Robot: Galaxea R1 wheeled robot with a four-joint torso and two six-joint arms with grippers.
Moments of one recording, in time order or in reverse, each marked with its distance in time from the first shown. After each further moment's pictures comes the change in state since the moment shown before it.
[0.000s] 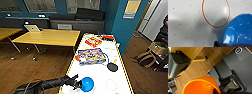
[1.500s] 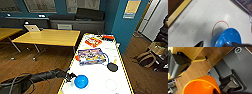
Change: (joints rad) left arm -0.103 -0.140 0.027 -0.099 0.002 -0.023; right arm -0.003 -0.023 0.032 0.016 0.002 0.000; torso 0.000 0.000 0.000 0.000
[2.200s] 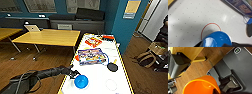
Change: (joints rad) left arm -0.046 0.081 -0.068 0.000 0.013 -0.022; right arm -0.001 -0.006 0.000 0.000 0.000 0.000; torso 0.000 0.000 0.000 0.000
